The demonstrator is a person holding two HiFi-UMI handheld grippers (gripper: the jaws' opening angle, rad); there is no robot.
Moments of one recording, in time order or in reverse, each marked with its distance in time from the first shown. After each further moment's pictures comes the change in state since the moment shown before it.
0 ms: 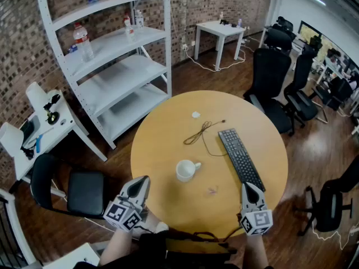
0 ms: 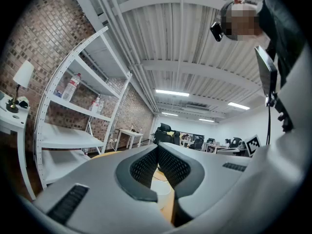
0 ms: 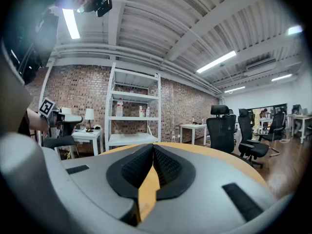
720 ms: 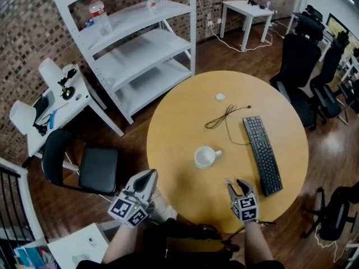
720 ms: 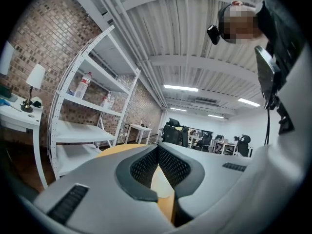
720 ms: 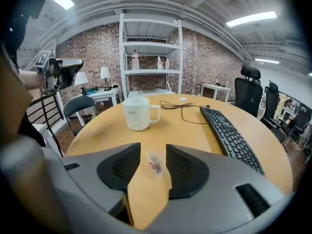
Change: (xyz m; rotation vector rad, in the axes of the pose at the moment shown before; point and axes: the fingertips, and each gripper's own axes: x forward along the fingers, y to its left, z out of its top) left arm -0.016 0.019 -0.004 -0.029 0.047 0.102; right arm 0.078 0.048 -0.157 -0.087 0.530 0.178
